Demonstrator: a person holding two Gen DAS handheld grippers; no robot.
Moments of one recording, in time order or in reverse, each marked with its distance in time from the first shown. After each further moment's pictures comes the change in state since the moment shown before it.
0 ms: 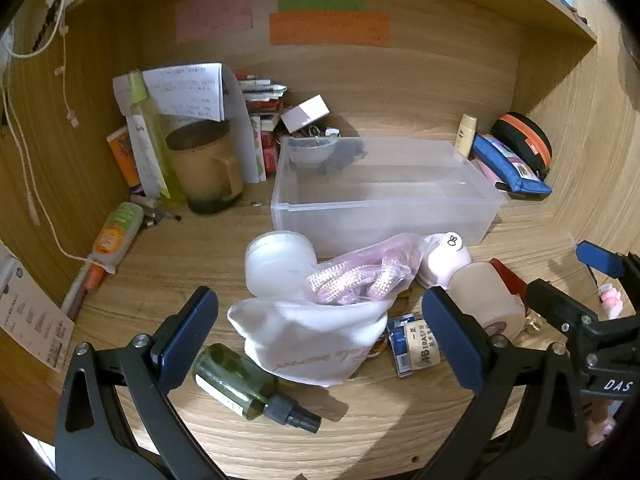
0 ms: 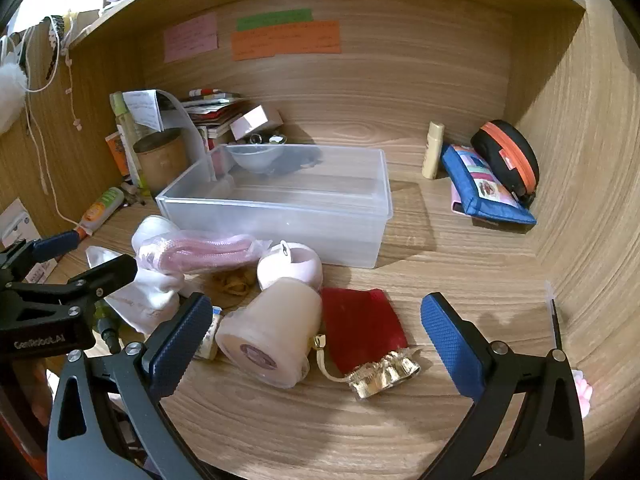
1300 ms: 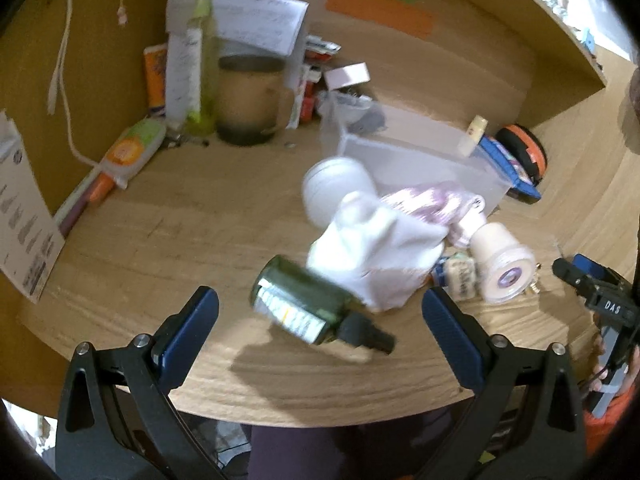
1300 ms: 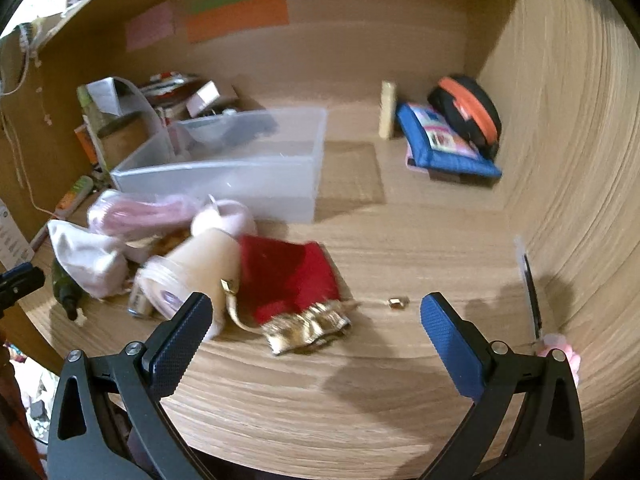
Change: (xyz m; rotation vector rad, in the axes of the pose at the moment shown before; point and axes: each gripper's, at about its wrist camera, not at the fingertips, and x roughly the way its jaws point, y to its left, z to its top) left arm -0.001 0.077 -0.057 -0.173 0.089 -0.126; right arm 0.006 -0.052 -0.031 0.064 0.082 -0.058
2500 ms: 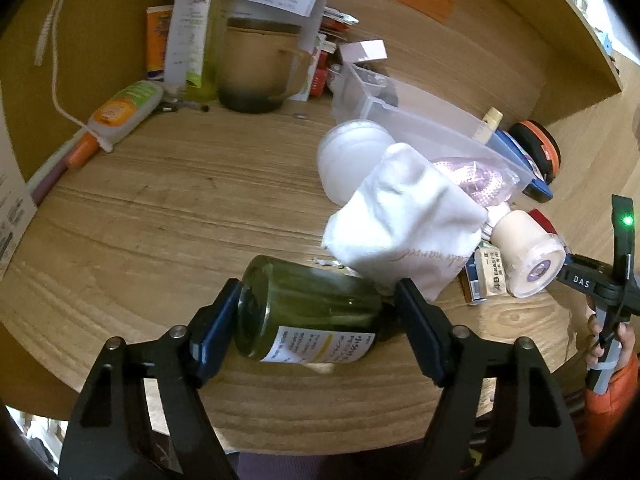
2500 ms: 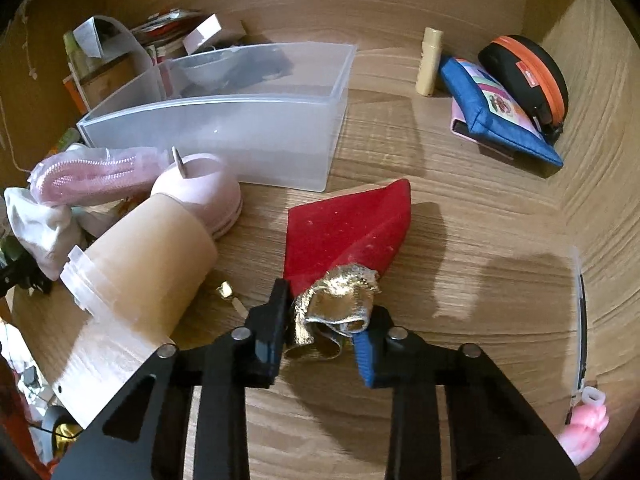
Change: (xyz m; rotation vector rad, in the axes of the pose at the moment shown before) left arm 0.030 0.014 -0.011 -0.061 0.014 -0.024; right arm 0.072 -0.002 0.007 -0.092 0.158 0.049
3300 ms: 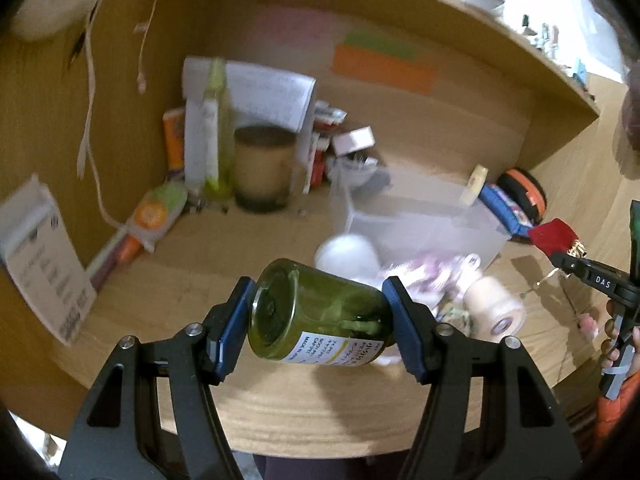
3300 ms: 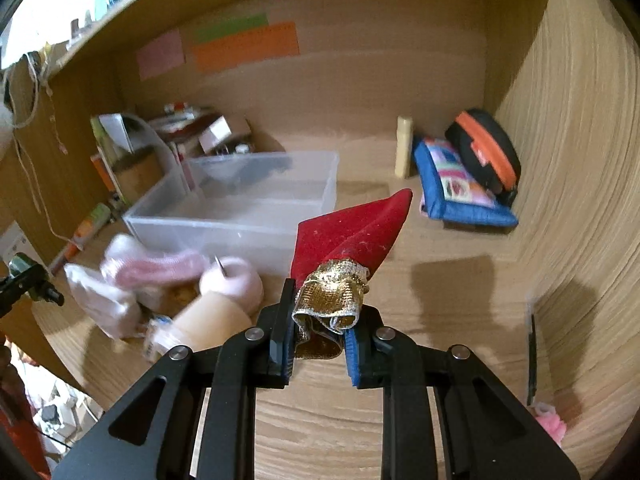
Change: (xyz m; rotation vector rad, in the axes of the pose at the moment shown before) left arm -0.070 -0.025 0.043 0.092 -0.215 0.052; right arm -0.084 -0.013 0.026 0.054 -0.248 0.042
